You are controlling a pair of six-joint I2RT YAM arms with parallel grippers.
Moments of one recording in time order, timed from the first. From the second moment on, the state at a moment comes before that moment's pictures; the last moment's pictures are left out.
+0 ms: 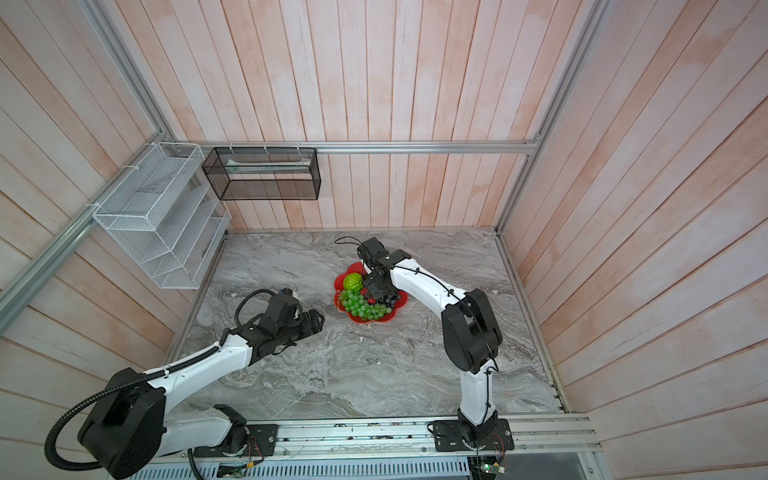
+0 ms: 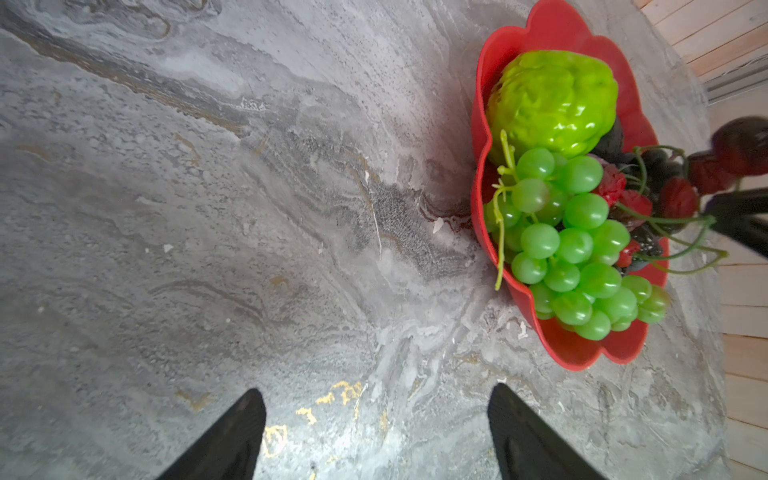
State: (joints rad) left arm -0.52 1.27 0.63 -0.19 0.00 -0.76; right arm 0.66 1.96 1.62 -0.86 0.21 -0.03
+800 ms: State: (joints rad) left arm -0.51 1.18 0.59 -0.21 0.01 -0.77; right arm 0.70 1.95 1.74 -1.01 0.22 -0.05
